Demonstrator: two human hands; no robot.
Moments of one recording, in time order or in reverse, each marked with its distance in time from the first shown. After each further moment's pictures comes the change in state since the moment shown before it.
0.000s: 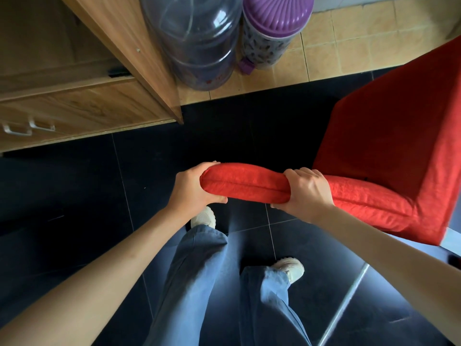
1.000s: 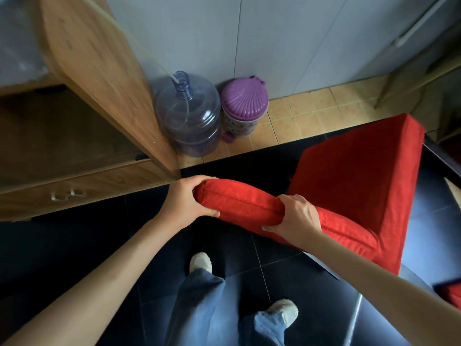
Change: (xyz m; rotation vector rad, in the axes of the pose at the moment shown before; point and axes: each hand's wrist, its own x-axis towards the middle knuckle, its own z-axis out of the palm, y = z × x) left_hand -0.023 0.173 -0.083 0.084 -0.008 0.211; right_hand -0.044 -0.007 -0.143 0.204 0.117 0.180
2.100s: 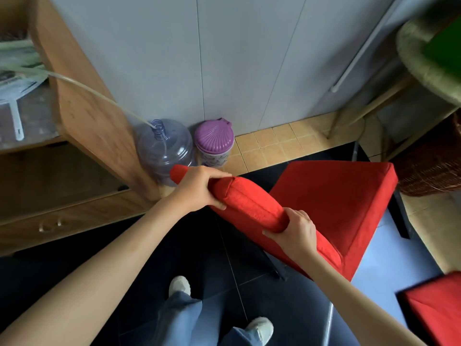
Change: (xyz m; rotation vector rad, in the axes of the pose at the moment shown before) left_hand 0.013 0.181 0.014 0.170 -0.125 0.259; right_hand -0.083 0.052 -0.113 0.177 0.327 0.197
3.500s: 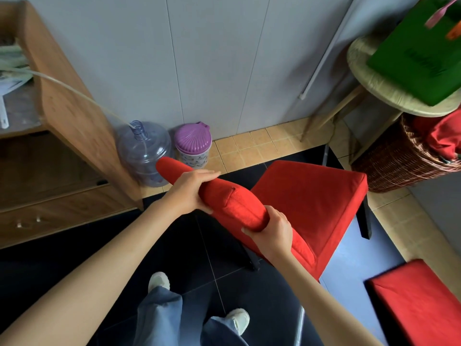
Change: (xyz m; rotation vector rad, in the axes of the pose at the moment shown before) left_hand -0.041 0.061 0.062 0.075 -0.004 0.041; right_hand -0.071 0.029 -0.054 0.108 0.095 0.063
